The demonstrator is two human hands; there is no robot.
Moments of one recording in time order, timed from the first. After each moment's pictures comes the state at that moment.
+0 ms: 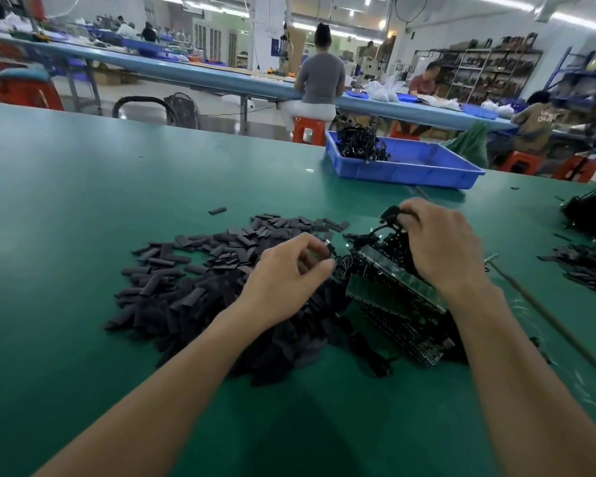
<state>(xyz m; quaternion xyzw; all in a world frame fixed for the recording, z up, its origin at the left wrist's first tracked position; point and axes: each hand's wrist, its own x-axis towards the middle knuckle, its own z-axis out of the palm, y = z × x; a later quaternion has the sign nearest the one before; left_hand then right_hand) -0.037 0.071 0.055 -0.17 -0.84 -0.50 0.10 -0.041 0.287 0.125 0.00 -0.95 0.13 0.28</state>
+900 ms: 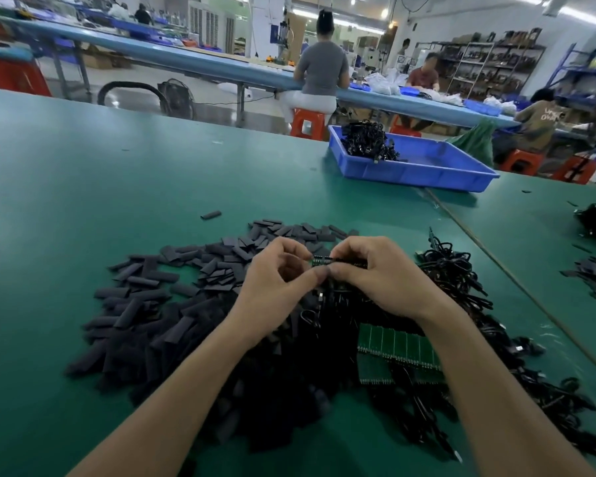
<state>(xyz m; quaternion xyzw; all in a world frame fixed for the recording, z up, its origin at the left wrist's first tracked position) -0.093 0.061 0.029 -0.16 -0.71 -0.68 0.08 -0.097 0.243 0.090 0.21 -0.92 0.34 0.04</state>
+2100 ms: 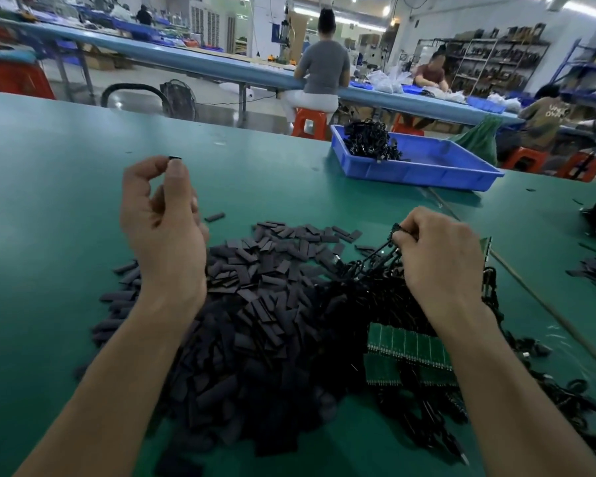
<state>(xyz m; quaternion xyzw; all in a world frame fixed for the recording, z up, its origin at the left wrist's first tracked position) -0.091 -0.005 0.093 -0.05 -0.50 -0.78 0.37 -0.081 0.249 0.117 -0.05 -0.95 0.11 0.30</state>
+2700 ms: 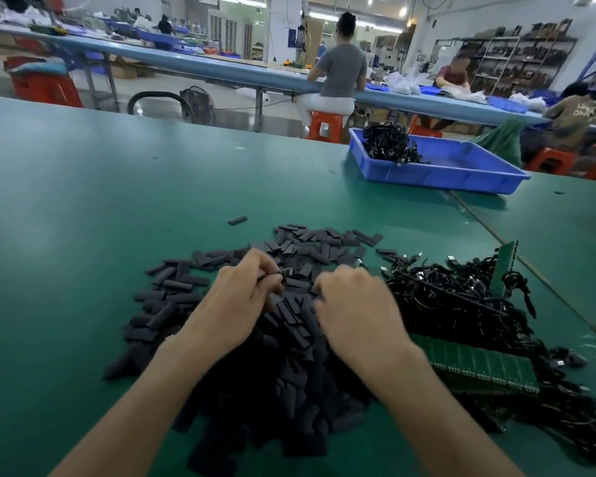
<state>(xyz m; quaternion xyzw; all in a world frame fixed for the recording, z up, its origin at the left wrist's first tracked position) -0.083 -0.019 0.027 -0.13 -0.88 -0.43 0.14 -0.052 0.152 0.080 0.12 -0.99 0.03 0.09</state>
